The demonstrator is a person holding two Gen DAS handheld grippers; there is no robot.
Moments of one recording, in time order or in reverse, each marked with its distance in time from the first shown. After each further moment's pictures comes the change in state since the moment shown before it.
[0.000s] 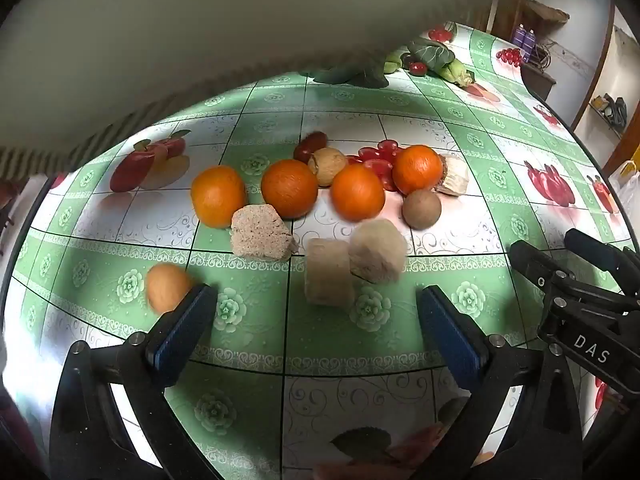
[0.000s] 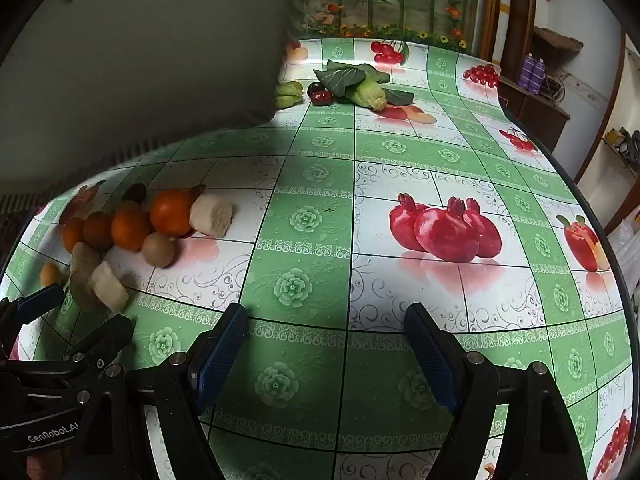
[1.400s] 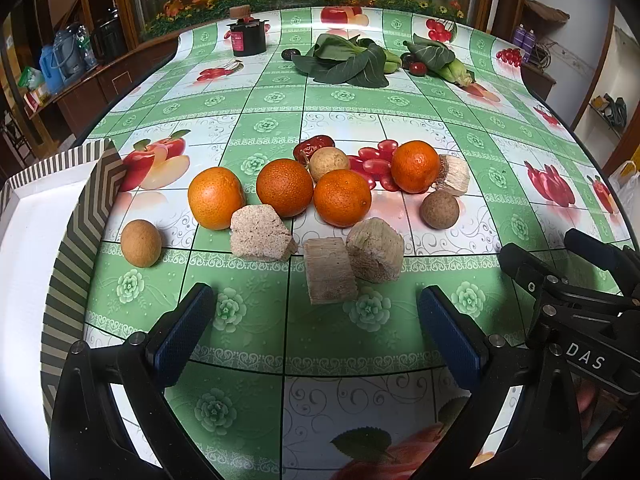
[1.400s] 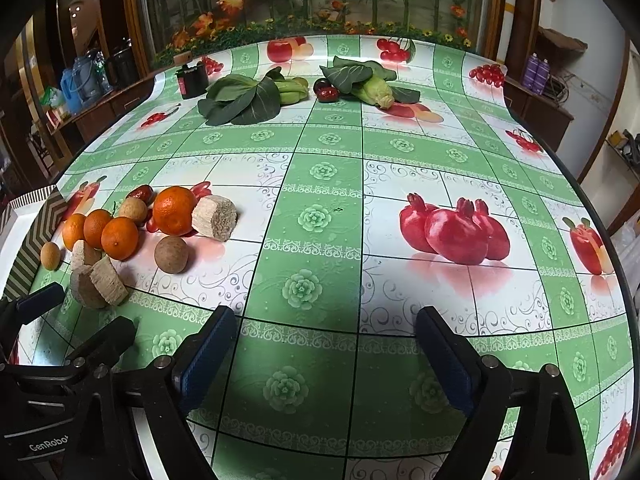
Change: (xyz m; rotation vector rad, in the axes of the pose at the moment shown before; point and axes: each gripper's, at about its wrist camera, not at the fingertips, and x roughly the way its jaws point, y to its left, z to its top) left arm -0.002 0.003 0.000 0.000 0.001 0.000; right arm 0.003 0.005 0.001 -0.011 0.011 0.006
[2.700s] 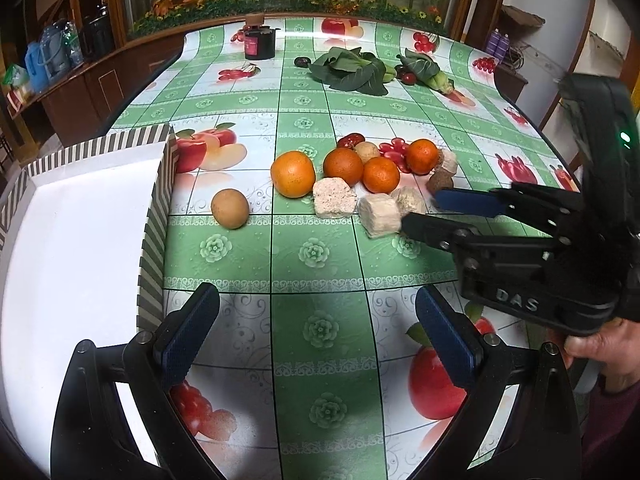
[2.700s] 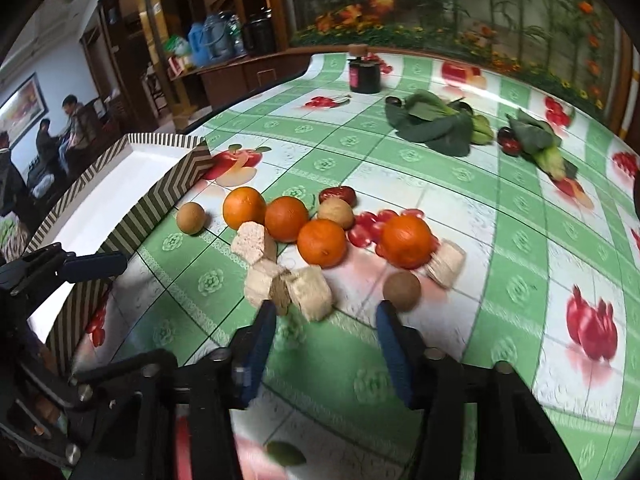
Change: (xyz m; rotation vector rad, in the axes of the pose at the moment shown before) left arm -0.050 0.053 -0.018 0.031 0.013 -0.111; right arm -0.009 0.095 0.016 -0.316 0.012 0.356
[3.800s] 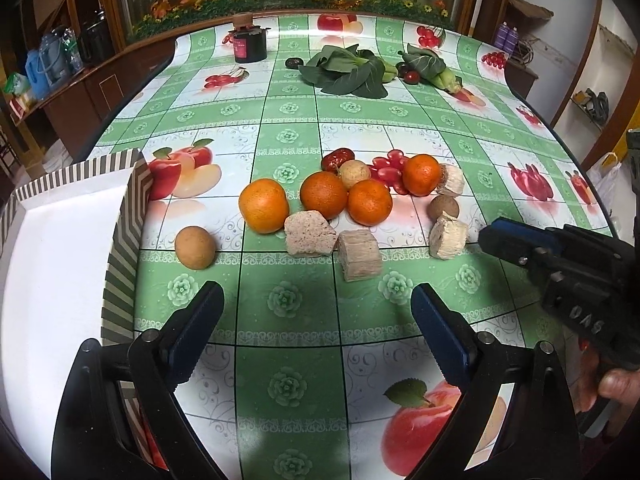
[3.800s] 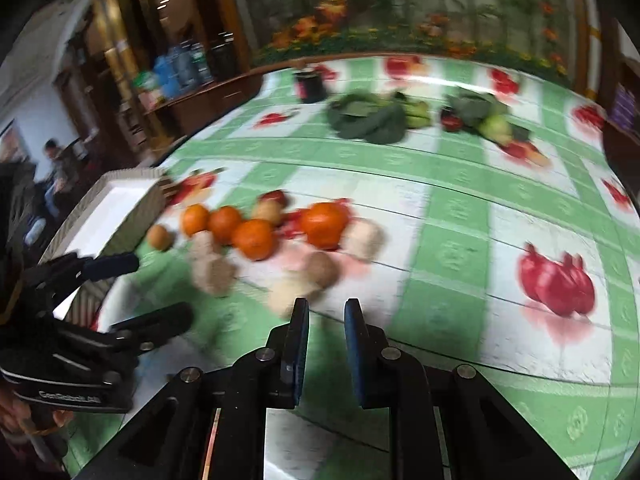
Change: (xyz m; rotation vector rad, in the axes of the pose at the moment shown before) left arm 0.027 -0.024 0.028 0.009 0.015 0.049; right arm -0.028 -0.049 -0.023 0.180 -0.054 -0.027
